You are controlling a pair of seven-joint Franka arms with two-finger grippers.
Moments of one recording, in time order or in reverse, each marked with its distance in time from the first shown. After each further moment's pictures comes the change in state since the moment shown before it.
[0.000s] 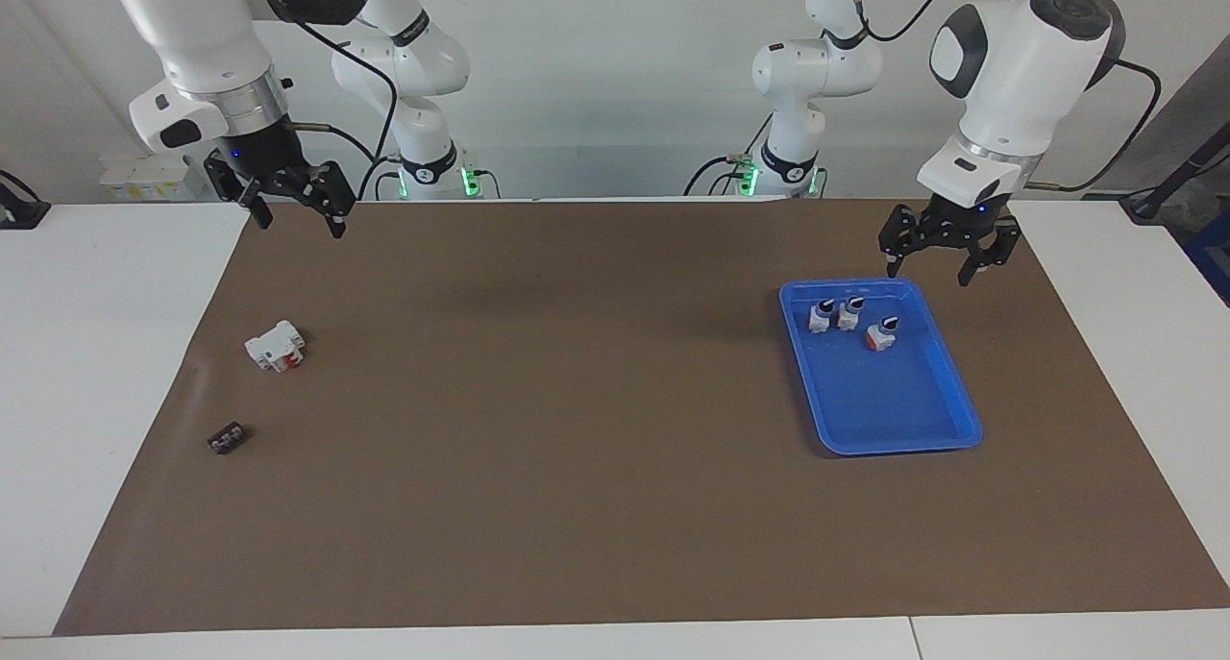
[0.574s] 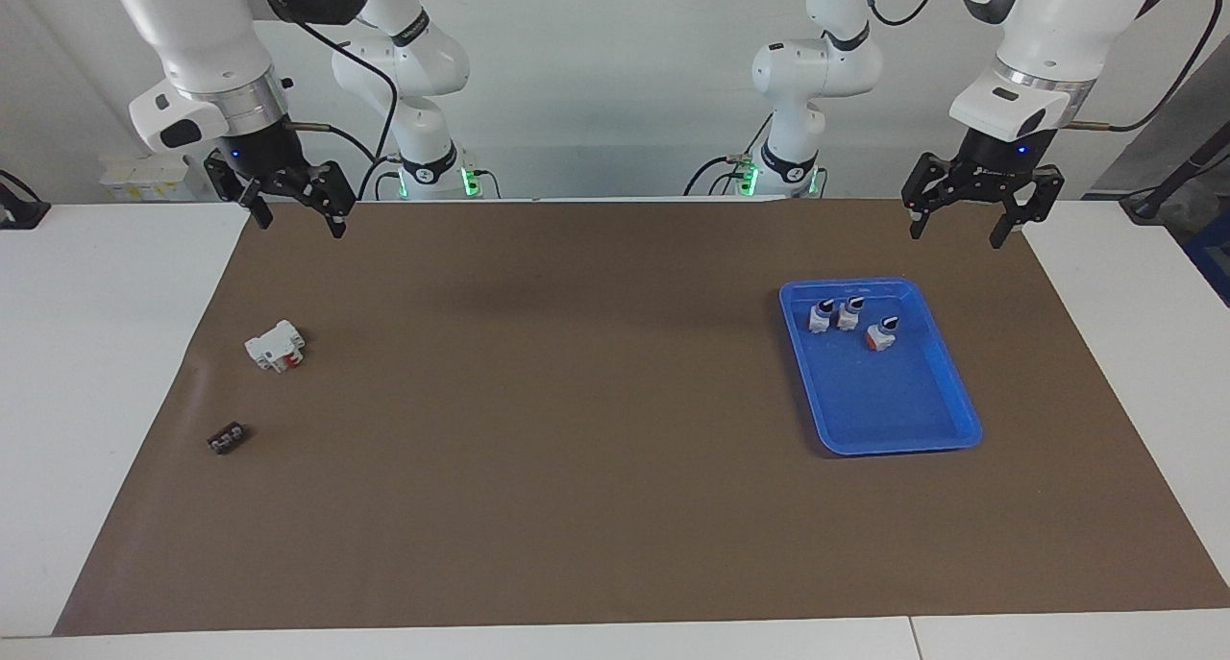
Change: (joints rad) left arm -0.011 0.040 0.002 0.225 0.000 -0.182 0.000; right arm 0.000 0.000 0.000 0.000 0.000 0.000 0.000
